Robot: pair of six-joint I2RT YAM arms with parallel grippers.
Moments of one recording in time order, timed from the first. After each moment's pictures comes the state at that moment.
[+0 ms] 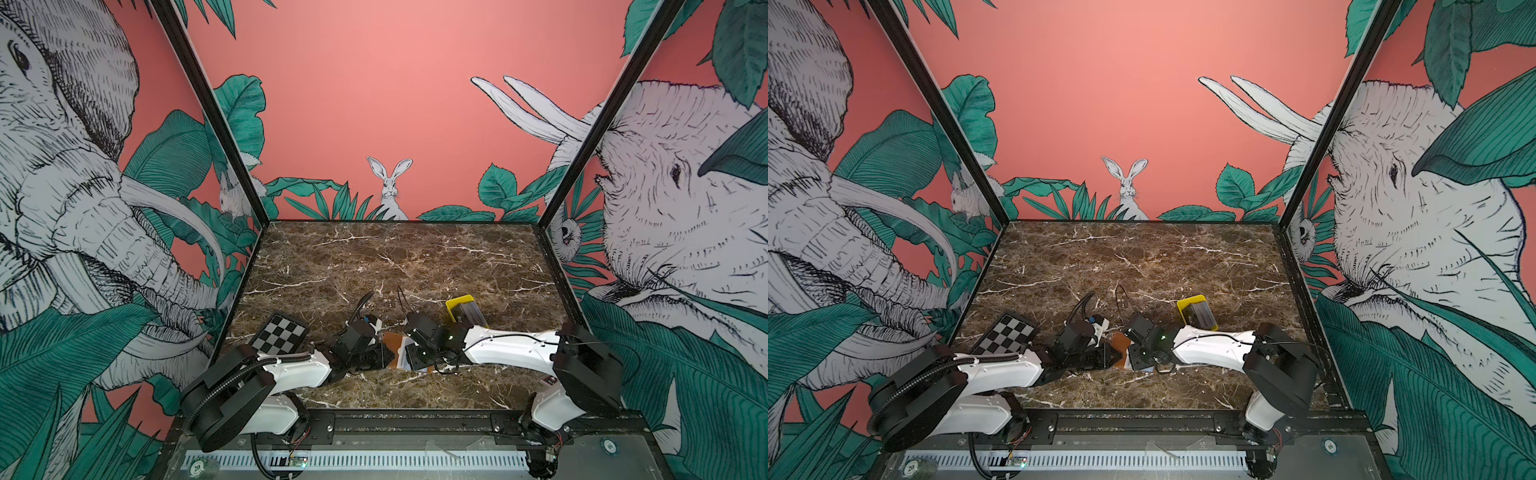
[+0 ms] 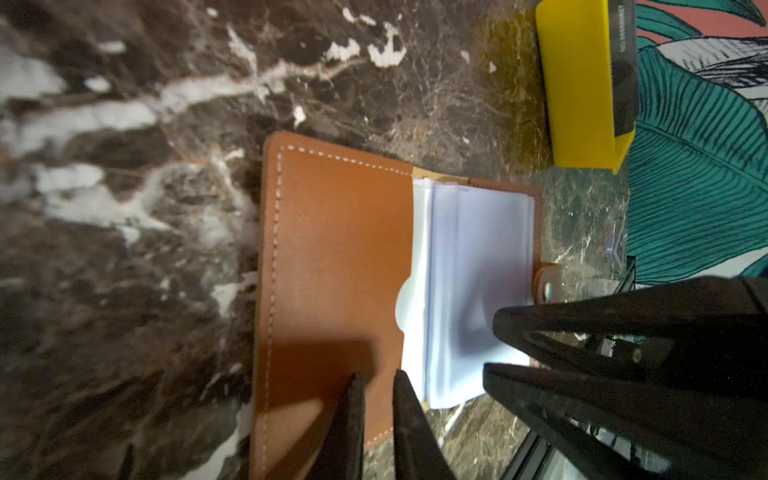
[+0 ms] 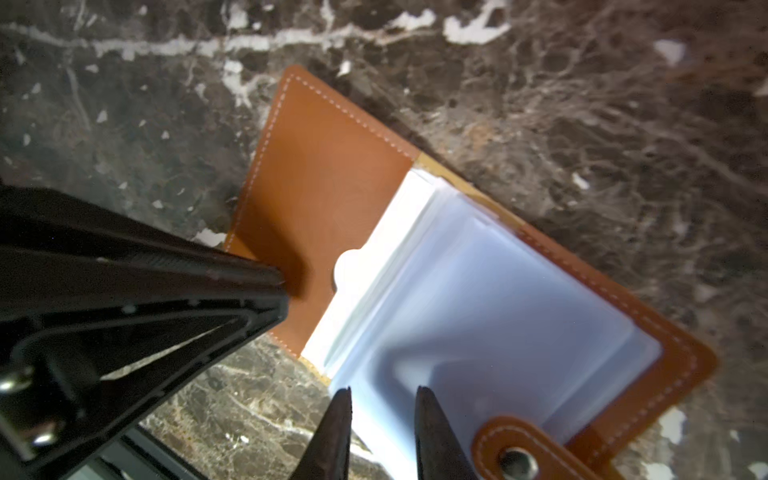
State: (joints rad) left arm -0.84 1.32 0.33 0.19 0.28 -0.87; right arm 1.05 1.58 0.87 -0.42 0.00 0.69
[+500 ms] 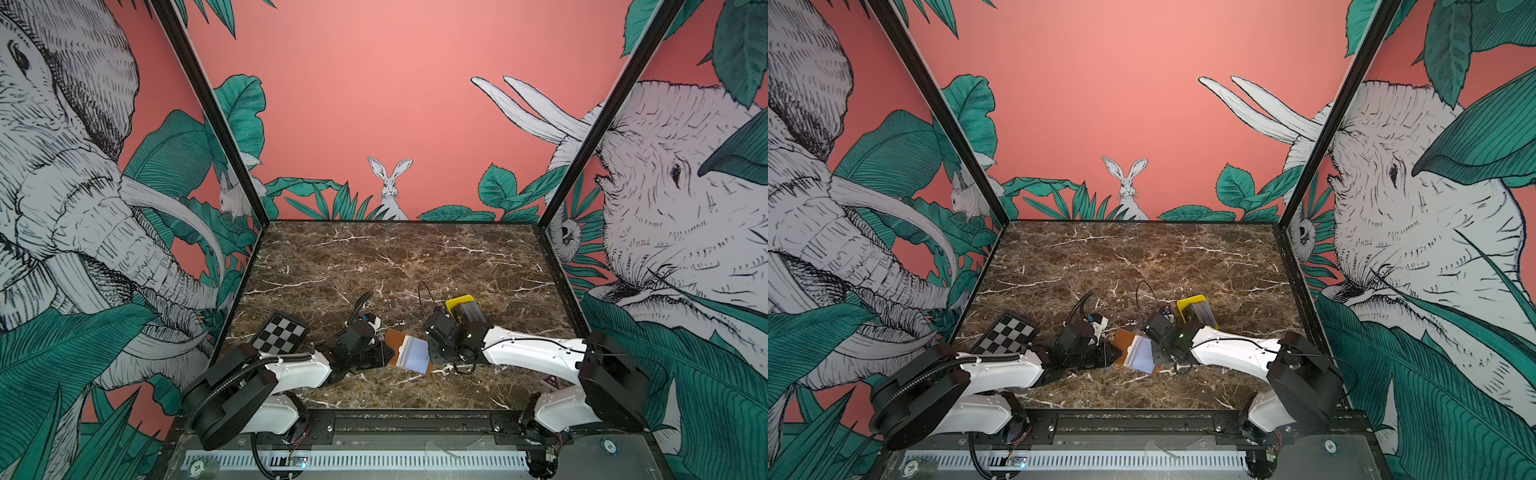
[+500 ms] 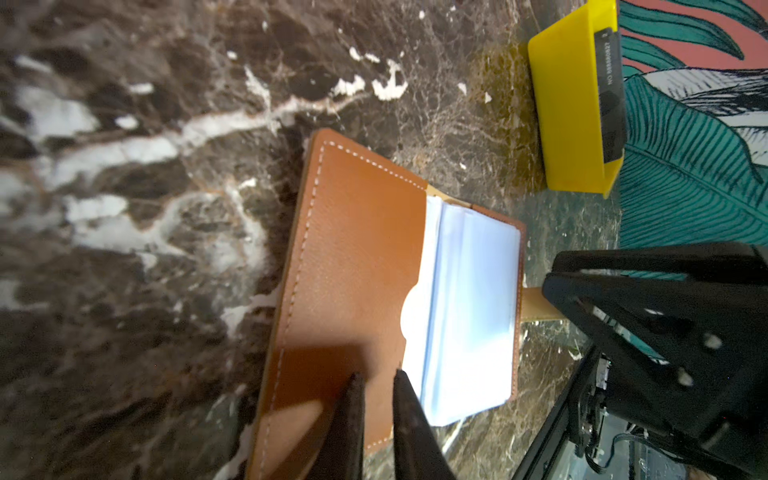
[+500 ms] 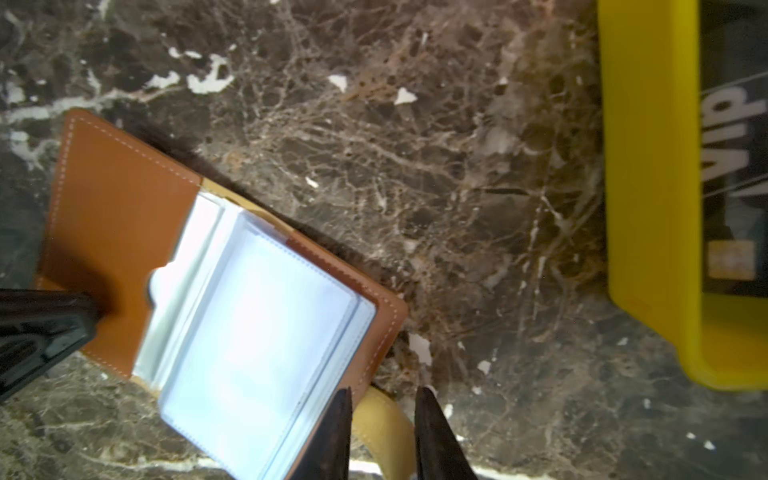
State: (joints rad) left arm -0.84 1.33 0.32 0.26 0.25 -0.90; right arm 0.97 1.44 0.78 -0.55 0.17 0.73
